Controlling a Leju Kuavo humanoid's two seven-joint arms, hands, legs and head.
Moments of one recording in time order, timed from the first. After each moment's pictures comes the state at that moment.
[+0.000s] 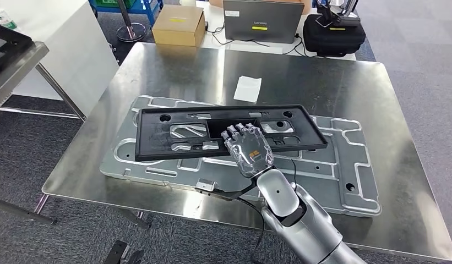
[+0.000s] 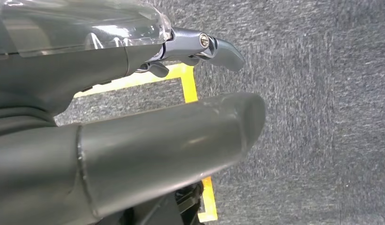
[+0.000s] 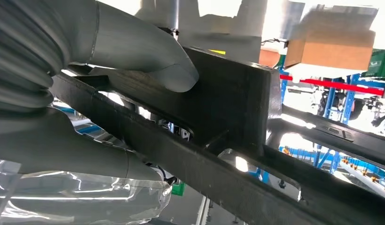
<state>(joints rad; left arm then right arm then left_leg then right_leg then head) -0.17 -0.15 1.29 -0.33 -1.36 -0.25 -0.53 -0.53 0.05 0.72 -1.40 1.57 -0.31 0.18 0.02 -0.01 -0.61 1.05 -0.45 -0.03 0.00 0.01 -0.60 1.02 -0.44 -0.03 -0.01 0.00</state>
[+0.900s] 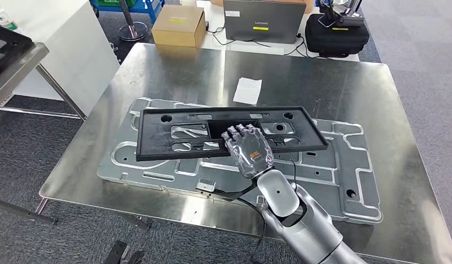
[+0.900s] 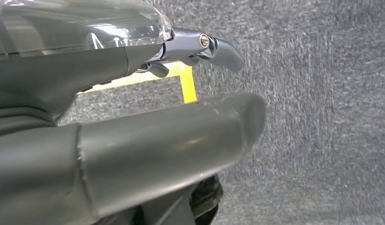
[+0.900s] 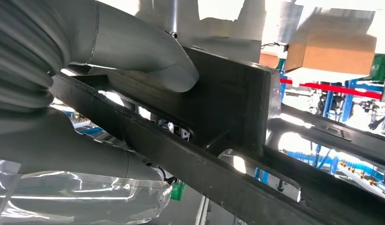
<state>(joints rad) -0.17 -0.15 1.29 -0.33 -1.36 -0.25 -0.53 -0.52 0.04 0.72 -1.39 1.57 -0.31 0.18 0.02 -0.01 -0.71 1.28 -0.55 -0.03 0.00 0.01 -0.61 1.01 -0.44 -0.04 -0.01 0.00</state>
